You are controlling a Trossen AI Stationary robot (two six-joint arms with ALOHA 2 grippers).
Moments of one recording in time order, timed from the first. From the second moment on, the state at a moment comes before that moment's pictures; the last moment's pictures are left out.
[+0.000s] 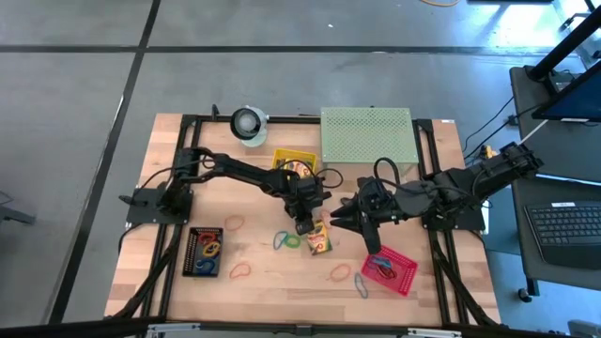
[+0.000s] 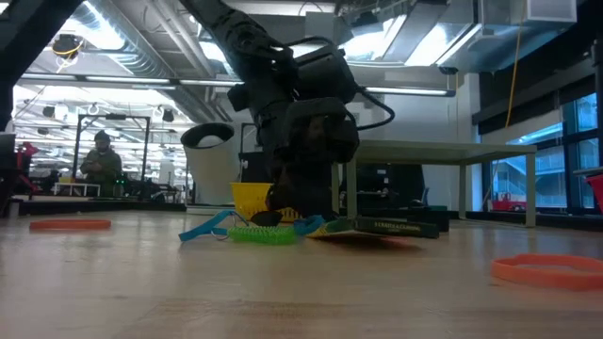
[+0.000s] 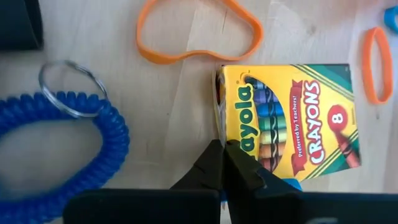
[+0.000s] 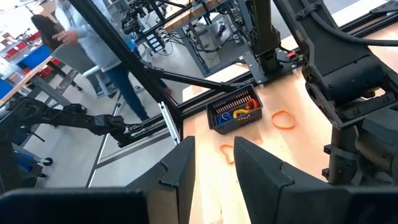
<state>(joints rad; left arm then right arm) -0.03 2.09 1.34 -0.36 0.40 -0.35 0.45 1.28 1.28 -0.33 0.28 0.65</state>
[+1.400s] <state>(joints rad) -0.13 1.99 1.34 0.15 0.11 -0.42 0.54 1.31 1.28 -0.54 0.39 0.84</state>
